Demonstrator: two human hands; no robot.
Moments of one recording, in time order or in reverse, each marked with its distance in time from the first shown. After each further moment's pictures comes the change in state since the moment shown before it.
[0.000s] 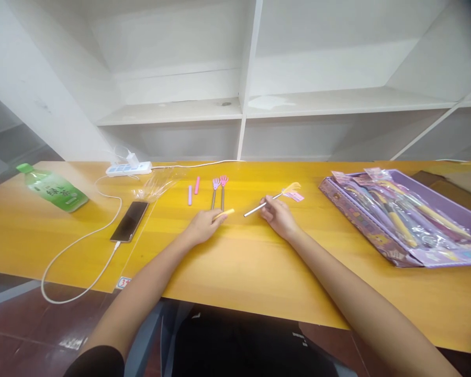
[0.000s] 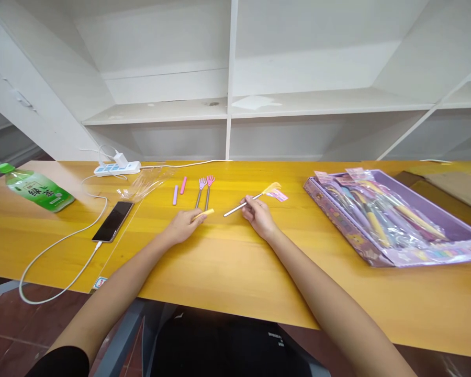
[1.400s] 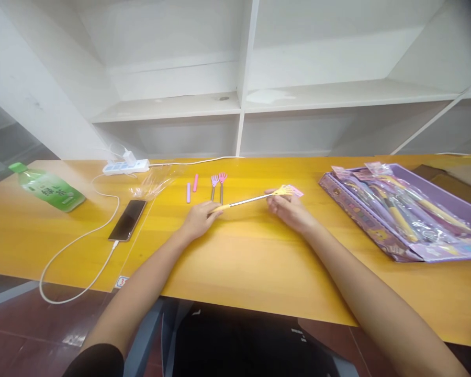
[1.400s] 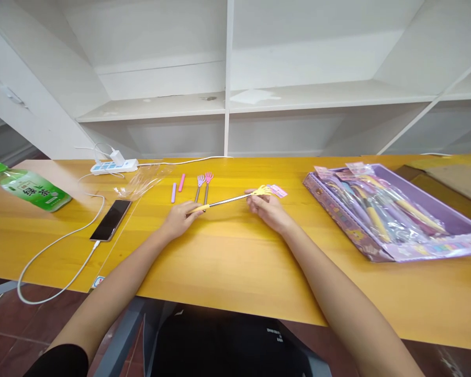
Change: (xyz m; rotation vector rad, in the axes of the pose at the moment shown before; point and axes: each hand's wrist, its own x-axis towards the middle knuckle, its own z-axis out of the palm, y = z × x) left_hand 0.006 -0.015 -0.001 -0.007 0.140 0.161; right_hand -0.005 -0.029 -0.032 -0.116 -0.106 -0.023
